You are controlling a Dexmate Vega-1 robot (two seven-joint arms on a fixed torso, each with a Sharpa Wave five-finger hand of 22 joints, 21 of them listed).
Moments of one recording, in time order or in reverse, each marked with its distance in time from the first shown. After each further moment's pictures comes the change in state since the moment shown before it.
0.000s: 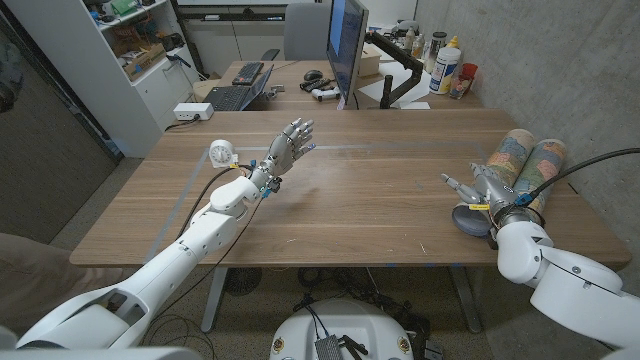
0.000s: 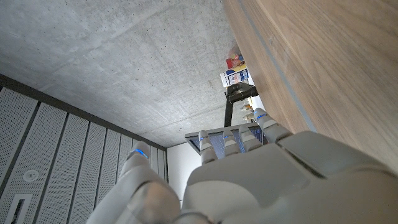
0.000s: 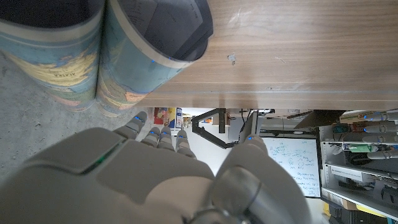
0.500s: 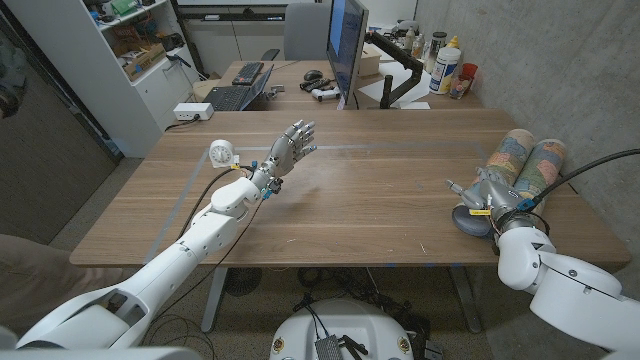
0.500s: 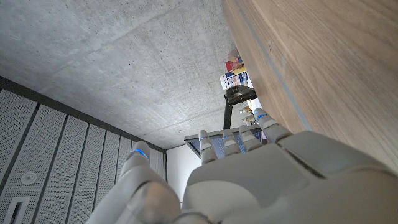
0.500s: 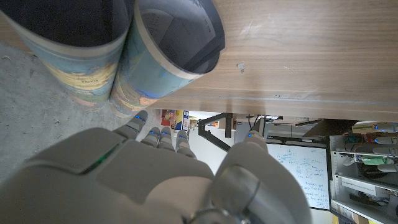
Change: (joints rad) left arm 0.001 0.001 0.006 0.000 0.001 0.002 -0.008; left_hand 0.000 0.000 0.000 0.000 0.008 0.000 0.000 0.000 0.000 0.000 0.000 0.000 0.000 0.000 0.000 0.000 0.000 0.000 0.000 0.000 0.000; right arm 0.001 -0.010 -0.035 -0.026 0.017 -0.092 -0.053; right_hand 0.039 0.002 0.012 -0.024 0.015 0.000 0.000 0.000 0.000 0.000 0.000 0.000 0.000 0.000 0.000 0.000 0.000 0.013 0.013 -0.008 0.000
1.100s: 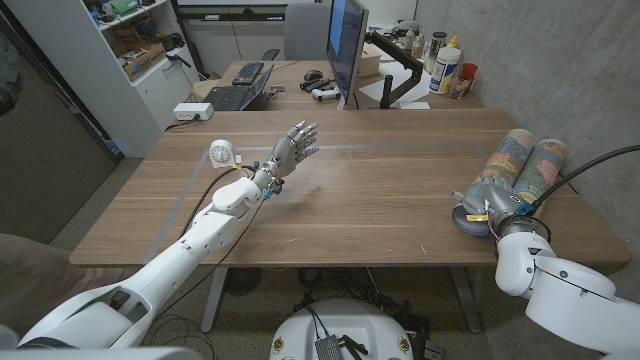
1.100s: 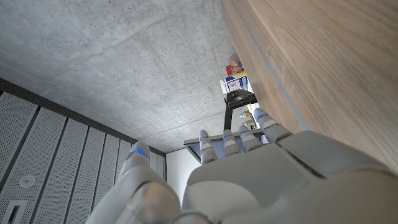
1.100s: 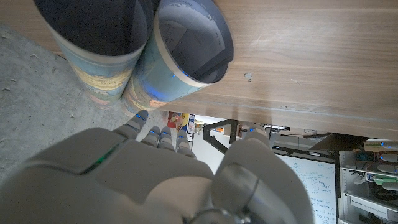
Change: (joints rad) left arm -0.016 -0.010 0.008 0.026 0.000 -0.003 -0.026; left_hand 0.004 -0.004 0.000 0.000 0.000 0.000 0.000 0.000 0.000 0.000 0.000 0.000 0.000 0.000 0.000 0.000 0.000 0.000 0.000 0.000 0.000; right arm 0.075 -0.031 -0.099 -0.046 0.021 -0.147 -0.036; right_hand 0.059 -0.017 0.009 -0.036 0.033 -0.005 0.005 0.000 0.000 -0.007 0.007 0.000 0.000 0.002 0.009 0.000 -0.005 0.013 -0.002 -0.012 0.000
